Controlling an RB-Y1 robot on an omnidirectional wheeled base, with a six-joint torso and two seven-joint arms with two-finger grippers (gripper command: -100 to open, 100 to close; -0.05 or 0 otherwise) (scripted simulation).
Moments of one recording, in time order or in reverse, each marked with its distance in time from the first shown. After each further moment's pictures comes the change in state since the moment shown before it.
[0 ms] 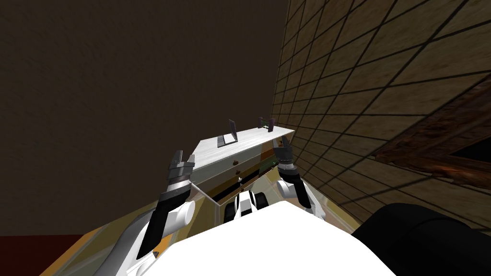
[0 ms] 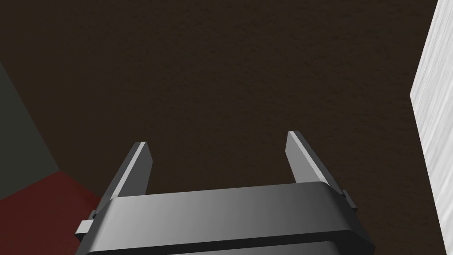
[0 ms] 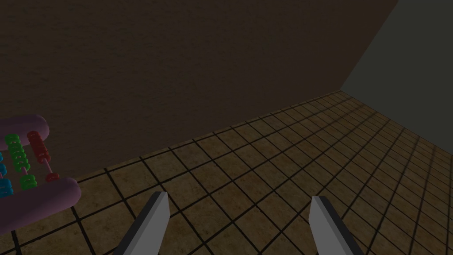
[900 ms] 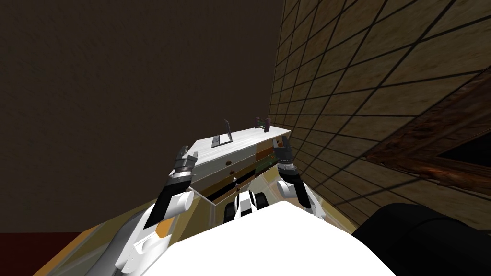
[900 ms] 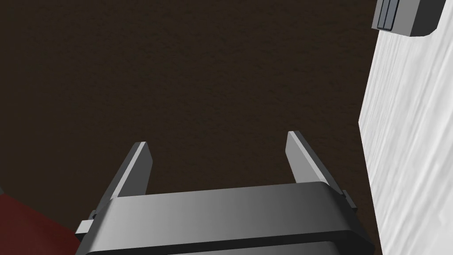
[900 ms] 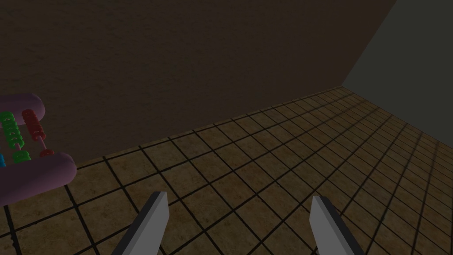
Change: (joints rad) left arm -0.151 0.088 0.046 0.063 0.013 0.221 0.116; right arm 0.000 0.000 0.000 0.000 0.000 0.000 0.000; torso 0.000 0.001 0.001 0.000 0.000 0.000
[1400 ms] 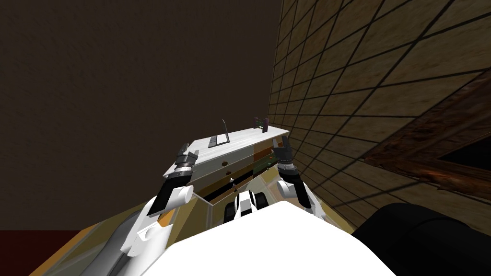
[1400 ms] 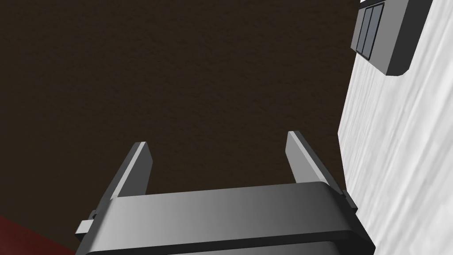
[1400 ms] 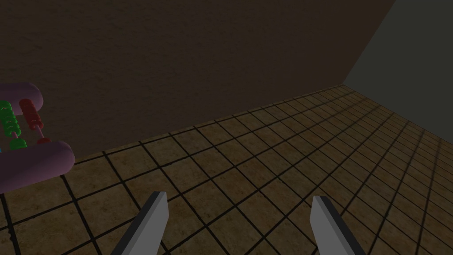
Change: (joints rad) left arm -0.084 0.033 0.022 0.031 0.004 0.116 0.069; right arm 0.000 0.000 0.000 0.000 0.000 0.000 0.000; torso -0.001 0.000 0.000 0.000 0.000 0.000
